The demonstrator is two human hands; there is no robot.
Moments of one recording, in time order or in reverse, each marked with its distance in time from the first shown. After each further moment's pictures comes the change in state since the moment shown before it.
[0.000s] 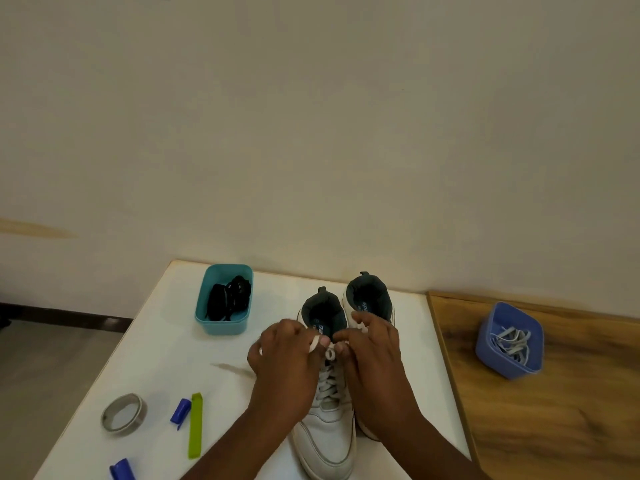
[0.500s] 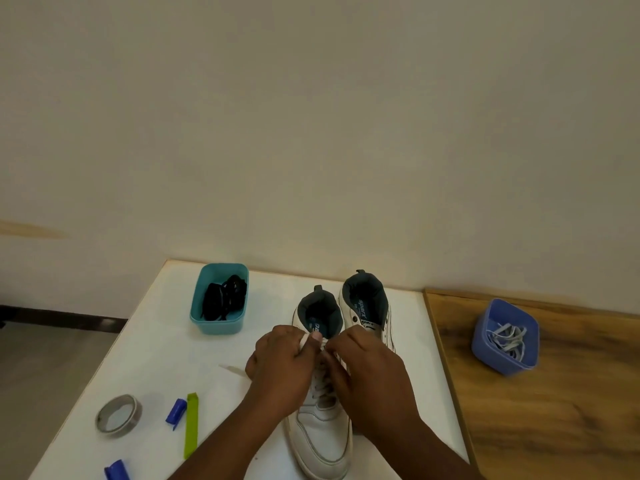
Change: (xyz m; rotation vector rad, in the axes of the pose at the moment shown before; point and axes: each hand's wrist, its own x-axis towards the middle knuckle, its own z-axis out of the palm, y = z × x) left_hand 0.006 -0.001 0.001 -0.232 -0.143 -0.179; right_hand -0.001 -0.011 -0.014 -0.158 -0.052 -0.187
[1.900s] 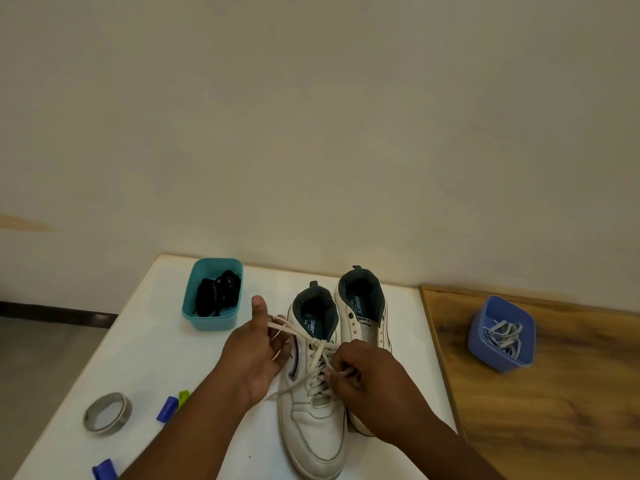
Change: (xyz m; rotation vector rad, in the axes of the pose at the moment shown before) left_hand 0.020 0.003 -0.028 -1.251 -0.081 -0.568; right_hand -0.009 0.019 -0.018 0.255 -0.319 0.169
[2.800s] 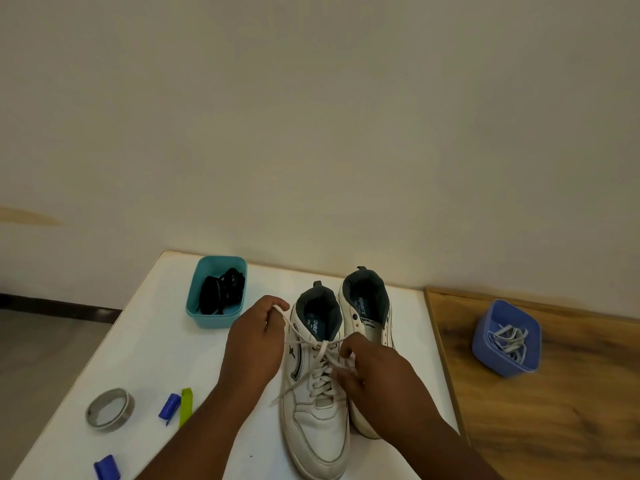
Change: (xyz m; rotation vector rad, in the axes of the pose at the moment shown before) left_hand 0.006 -0.004 -0.010 0.921 0.111 0.779; right_hand 0.004 -0.005 -0.002 -0.205 -0.024 0.043
